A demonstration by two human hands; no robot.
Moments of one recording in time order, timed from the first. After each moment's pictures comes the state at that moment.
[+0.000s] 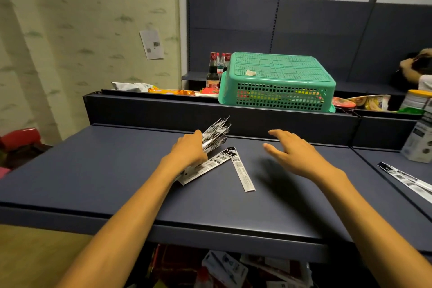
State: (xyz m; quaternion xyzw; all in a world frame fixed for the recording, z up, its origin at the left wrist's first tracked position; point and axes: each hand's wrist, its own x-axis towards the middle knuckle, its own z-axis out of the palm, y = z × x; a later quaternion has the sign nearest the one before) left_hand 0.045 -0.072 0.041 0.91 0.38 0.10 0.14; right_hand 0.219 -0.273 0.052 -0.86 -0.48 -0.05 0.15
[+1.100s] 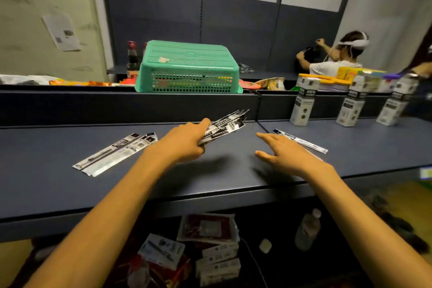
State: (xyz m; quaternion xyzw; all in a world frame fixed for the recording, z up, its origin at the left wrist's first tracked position) left_hand 0.108 -0.224 0.060 0.99 0.07 0.11 0.05; right_hand 0.245 -0.456 0.044 -0.92 -0.40 -0.04 0.05
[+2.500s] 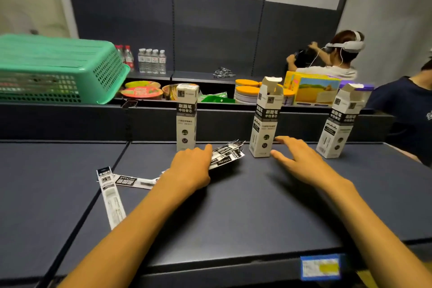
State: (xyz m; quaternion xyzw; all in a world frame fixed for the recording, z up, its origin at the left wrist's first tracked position) left_hand 0.502 -0.554 0.039 0.98 0.20 0.04 -0.03; right_hand 0.671 -0.758 0.045 -0.92 -0.36 -0.05 0.17
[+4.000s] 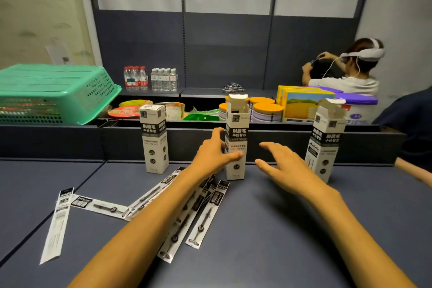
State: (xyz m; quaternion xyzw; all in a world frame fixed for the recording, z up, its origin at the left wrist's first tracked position) left_hand 0.653 -0.592 0.049 0.88 0.19 0.25 0.35; right_hand 0.755 -0.776 0.053 -0.86 -0.45 -0.07 0.22
